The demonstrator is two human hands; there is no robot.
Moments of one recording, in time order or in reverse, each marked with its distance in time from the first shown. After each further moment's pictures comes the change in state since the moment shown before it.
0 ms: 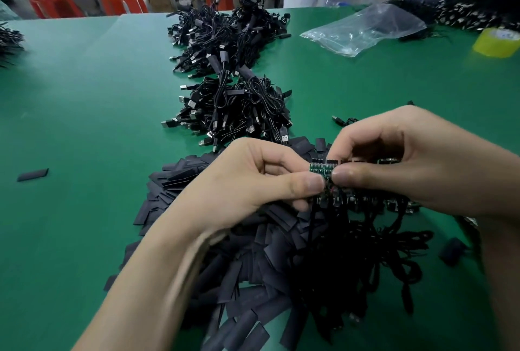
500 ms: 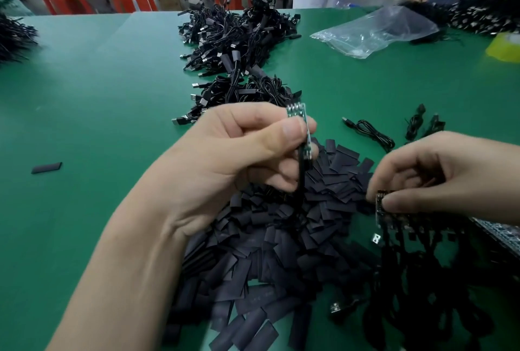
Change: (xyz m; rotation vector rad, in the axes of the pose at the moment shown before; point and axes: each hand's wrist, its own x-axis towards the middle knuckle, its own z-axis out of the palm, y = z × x) left_hand -0.022 0.033 -0.013 -0.217 0.061 0.132; right_hand -0.019 0.015 -0.019 -0.087 -0.186 0.330
